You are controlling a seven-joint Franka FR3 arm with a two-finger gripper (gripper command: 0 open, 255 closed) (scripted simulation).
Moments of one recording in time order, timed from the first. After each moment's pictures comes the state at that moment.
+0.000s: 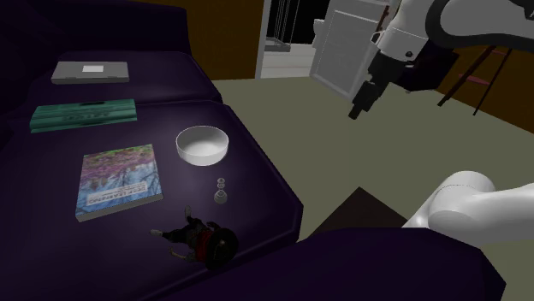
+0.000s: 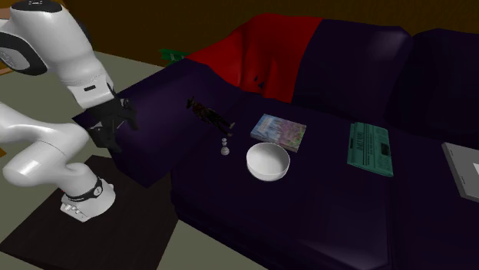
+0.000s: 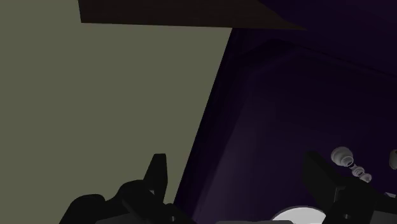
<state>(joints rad) -0.02 -0.82 0.04 -2.40 0.07 1.66 -0.05</state>
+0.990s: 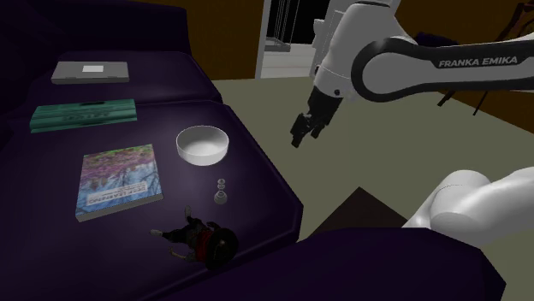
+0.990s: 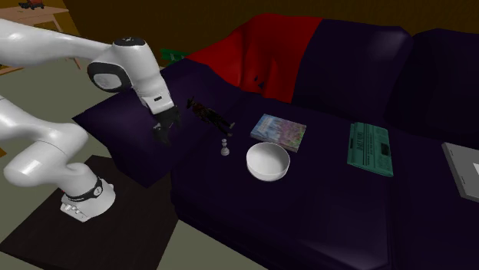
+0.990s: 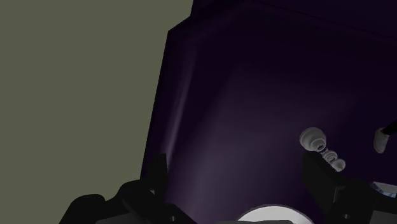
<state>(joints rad) 0.03 -0.56 0.29 -2.45 0.19 2.02 0.21</state>
